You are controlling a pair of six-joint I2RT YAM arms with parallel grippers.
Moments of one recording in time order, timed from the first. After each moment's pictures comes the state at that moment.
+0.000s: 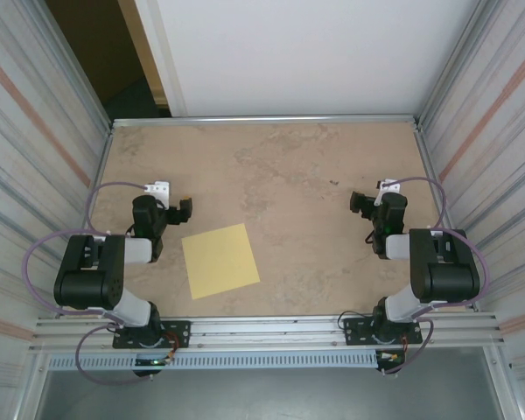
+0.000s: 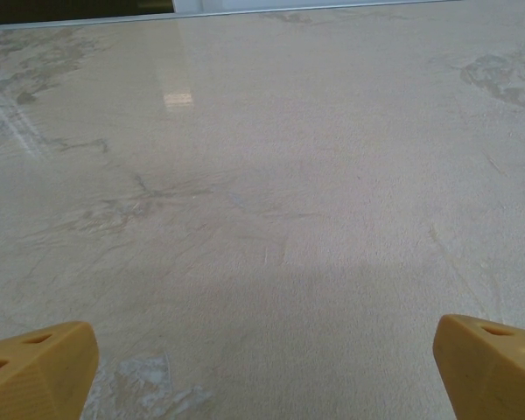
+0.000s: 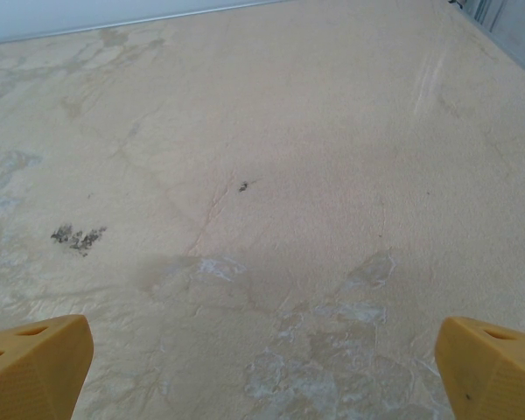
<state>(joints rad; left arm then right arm) -0.03 1.52 0.39 0.70 0.03 0.06 -0.03 1.53 0.39 0.72 0.08 0.12</state>
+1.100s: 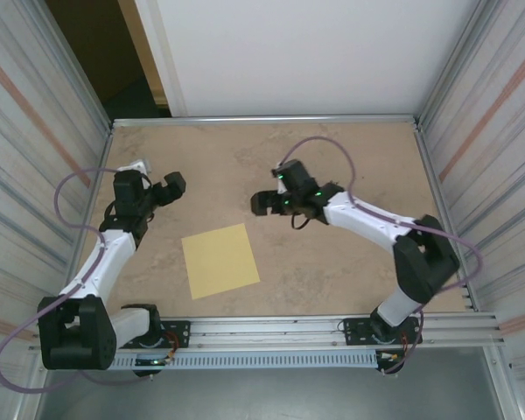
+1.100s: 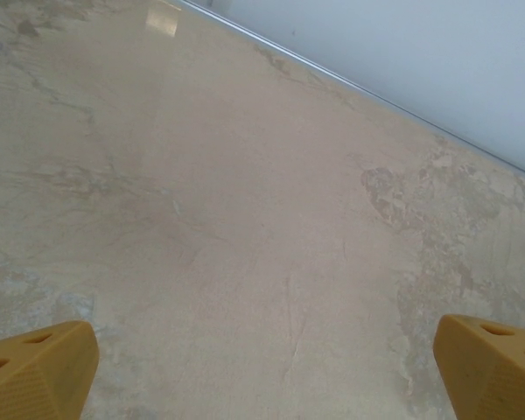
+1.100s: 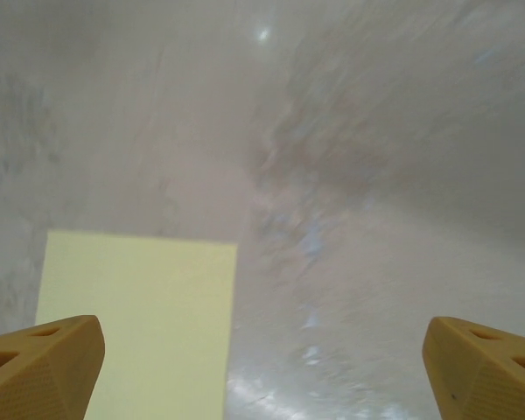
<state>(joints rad) -0.02 1.14 0.71 -0.09 0.11 -0.43 0.73 1.65 1.16 -0.37 -0.09 0.54</state>
